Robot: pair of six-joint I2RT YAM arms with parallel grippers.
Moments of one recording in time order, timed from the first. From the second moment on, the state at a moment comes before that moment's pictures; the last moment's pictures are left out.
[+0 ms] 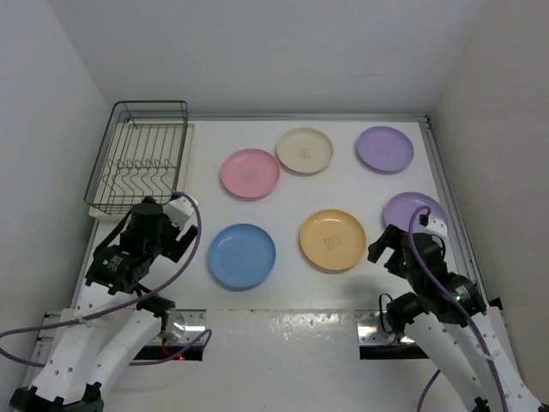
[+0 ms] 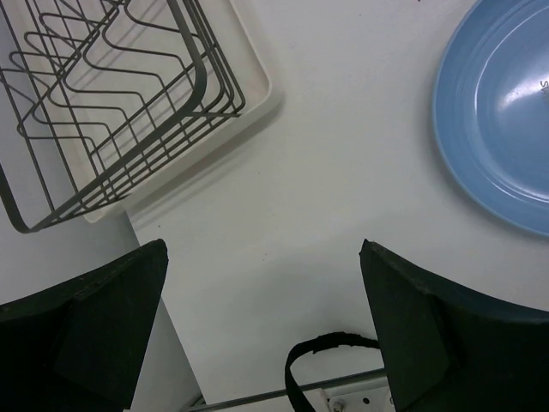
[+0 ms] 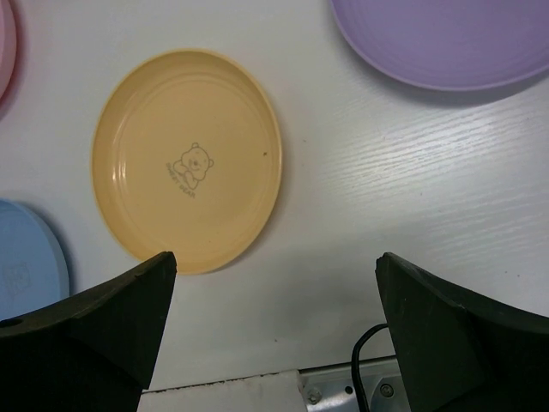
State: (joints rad) left arm -0.31 0.61 0.79 -0.87 -0.23 0.41; right arm 0.43 0.34 0.56 -0.97 0.36 0.72
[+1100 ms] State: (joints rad) left arm -0.40 1.74 1.11 -0.76 0.12 0.51; right arm 0.43 0.42 0.58 -0.96 0.30 0.73
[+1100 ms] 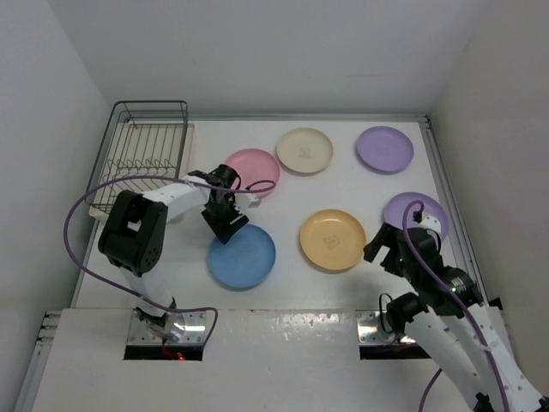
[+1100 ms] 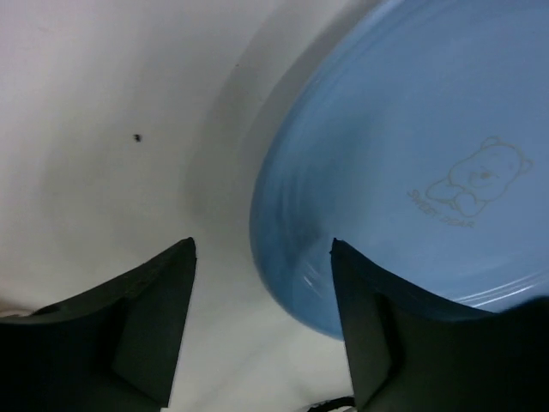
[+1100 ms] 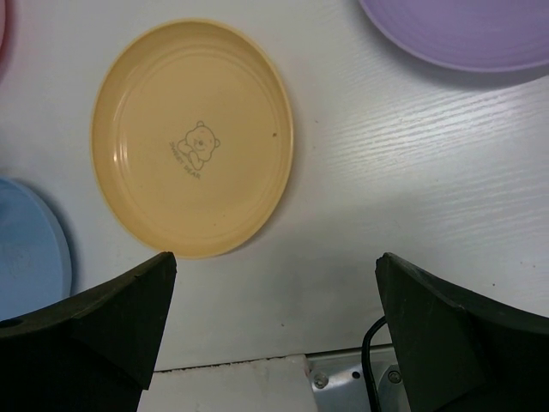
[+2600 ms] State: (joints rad) left arm 0.20 1.59 1.55 -0.20 -1.01 0.50; right arm 0.43 0.82 0.82 -0.77 0.28 0.55
